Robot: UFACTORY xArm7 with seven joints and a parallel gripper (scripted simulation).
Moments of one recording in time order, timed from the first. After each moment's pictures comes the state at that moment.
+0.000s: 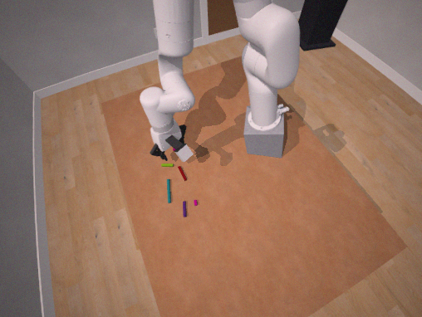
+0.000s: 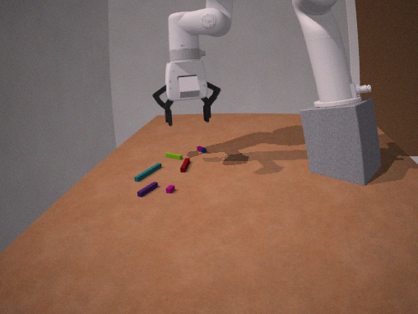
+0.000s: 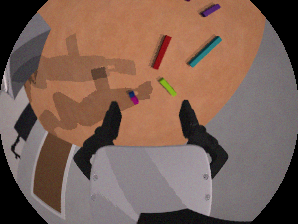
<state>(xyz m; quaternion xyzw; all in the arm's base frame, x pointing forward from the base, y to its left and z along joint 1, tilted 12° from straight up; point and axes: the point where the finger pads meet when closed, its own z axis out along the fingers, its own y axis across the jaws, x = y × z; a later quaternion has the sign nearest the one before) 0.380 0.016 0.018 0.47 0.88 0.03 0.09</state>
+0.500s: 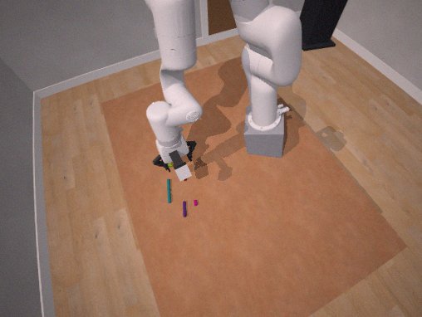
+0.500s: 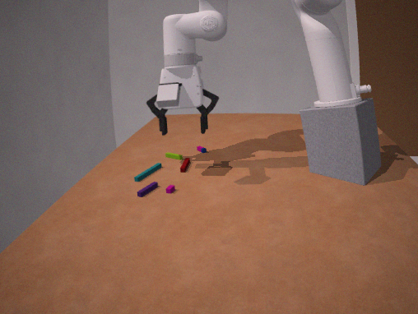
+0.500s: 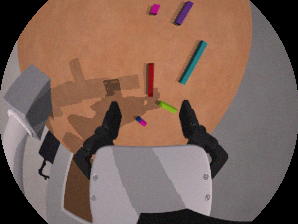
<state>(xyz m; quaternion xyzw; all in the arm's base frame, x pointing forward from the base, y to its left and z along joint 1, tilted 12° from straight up) 0.370 0.071 0.001 0.60 0.80 0.05 0.07</state>
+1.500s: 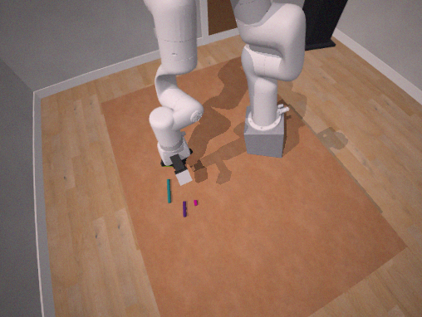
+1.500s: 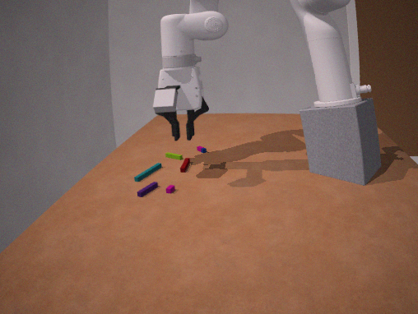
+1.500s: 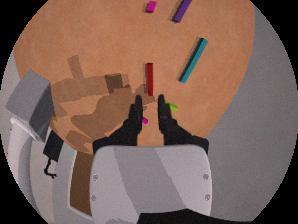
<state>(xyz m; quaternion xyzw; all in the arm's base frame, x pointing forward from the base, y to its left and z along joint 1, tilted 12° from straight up) 0.370 0.076 -0.001 0.61 0.78 0.03 0.10</state>
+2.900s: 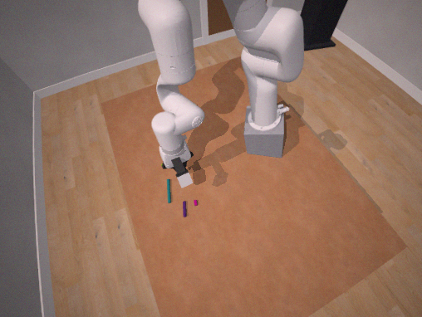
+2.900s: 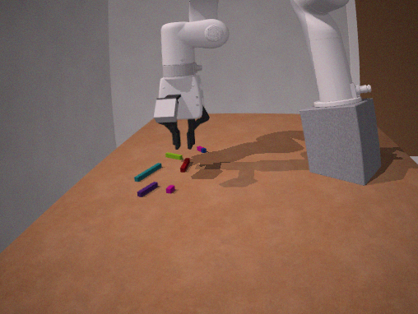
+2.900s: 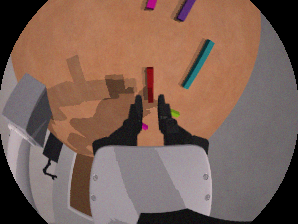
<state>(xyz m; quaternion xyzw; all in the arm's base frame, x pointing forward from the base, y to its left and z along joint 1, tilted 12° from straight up) 0.374 0.074 -0.021 0.61 0.78 0.03 0.10</state>
